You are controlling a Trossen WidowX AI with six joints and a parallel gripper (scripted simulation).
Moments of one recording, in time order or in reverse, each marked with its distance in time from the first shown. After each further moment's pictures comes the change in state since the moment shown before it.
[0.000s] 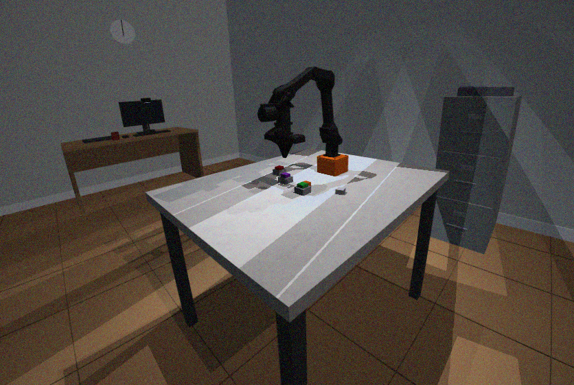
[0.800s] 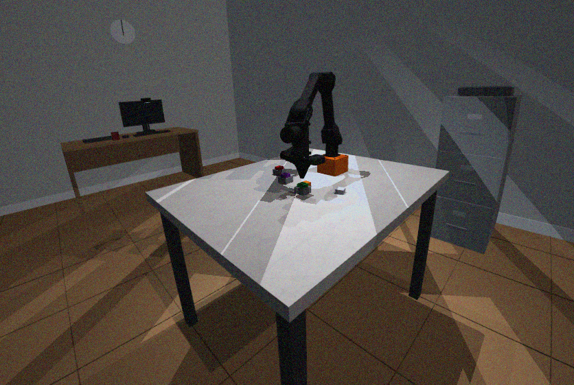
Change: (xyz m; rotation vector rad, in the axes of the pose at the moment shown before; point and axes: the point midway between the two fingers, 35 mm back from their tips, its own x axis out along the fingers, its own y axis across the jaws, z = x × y) arm 0.065 0.106 0.009 -0.004 -0.001 0.016
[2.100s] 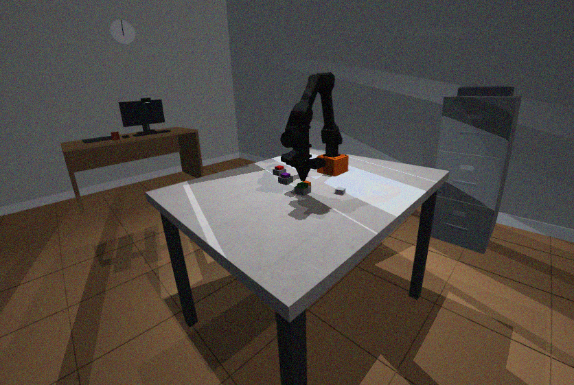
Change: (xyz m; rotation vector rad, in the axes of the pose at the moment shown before) arm 0.012 -0.001 -0.004 0.000 0.018 -0.005
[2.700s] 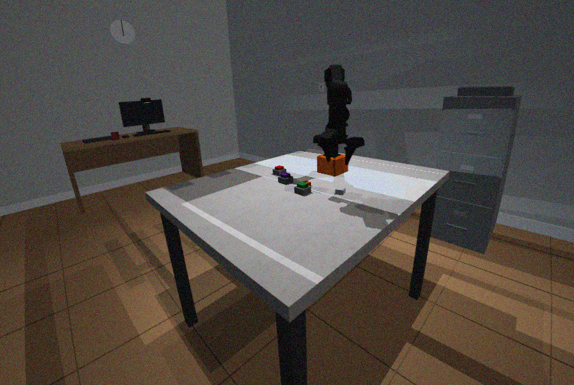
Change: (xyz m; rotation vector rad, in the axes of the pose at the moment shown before) arm -0.078 0.121 -0.062 -0.013 -0.015 0.024
